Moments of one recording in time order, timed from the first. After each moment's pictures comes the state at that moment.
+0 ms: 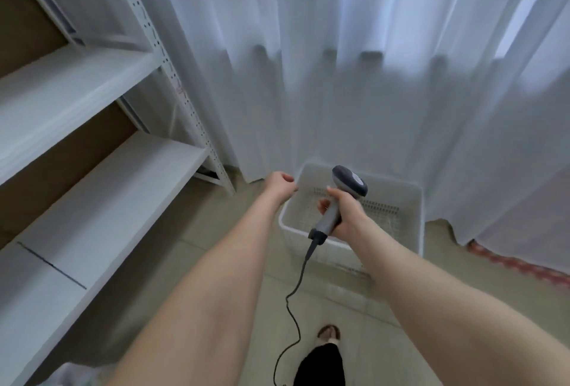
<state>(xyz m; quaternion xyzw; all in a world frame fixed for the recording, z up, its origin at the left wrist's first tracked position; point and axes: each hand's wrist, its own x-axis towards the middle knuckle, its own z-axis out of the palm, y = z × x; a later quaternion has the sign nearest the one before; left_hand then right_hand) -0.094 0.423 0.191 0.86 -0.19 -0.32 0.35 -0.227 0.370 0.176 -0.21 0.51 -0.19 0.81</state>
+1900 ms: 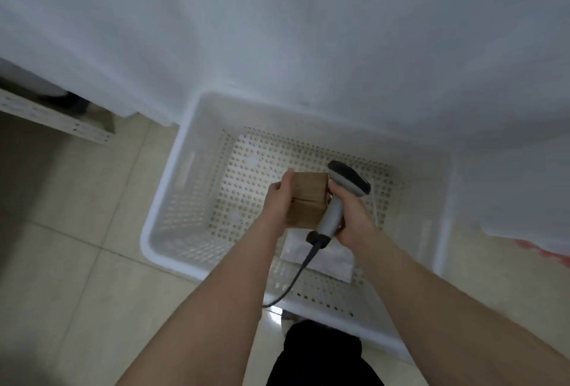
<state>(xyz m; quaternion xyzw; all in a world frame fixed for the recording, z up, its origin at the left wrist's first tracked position) -0.062 0.037 -0.329 0.72 0.16 -0.55 0.38 -0.178 -0.023 -0.332 -0.16 0.65 -0.06 0.74</state>
